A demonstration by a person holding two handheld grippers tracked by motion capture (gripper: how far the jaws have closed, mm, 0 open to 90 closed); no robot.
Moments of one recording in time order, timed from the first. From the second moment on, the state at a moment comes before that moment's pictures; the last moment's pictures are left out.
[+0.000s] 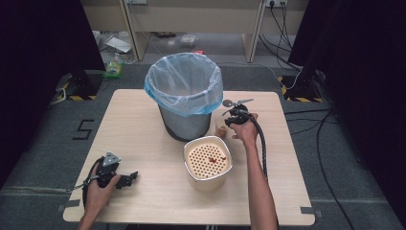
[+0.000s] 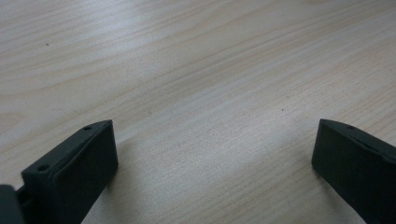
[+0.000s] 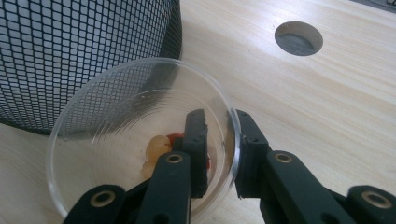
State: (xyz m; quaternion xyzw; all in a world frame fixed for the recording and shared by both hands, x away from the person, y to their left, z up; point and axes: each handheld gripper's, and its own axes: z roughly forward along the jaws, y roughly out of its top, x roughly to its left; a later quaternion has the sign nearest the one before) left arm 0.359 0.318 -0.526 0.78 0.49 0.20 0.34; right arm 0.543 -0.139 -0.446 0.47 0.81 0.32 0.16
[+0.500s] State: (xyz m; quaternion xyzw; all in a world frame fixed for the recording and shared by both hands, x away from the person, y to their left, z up) left arm 0.359 0.318 -0.526 0.78 0.49 0.20 0.34; right arm 0.528 -0.152 -0.429 0.43 0.81 0.35 0.20
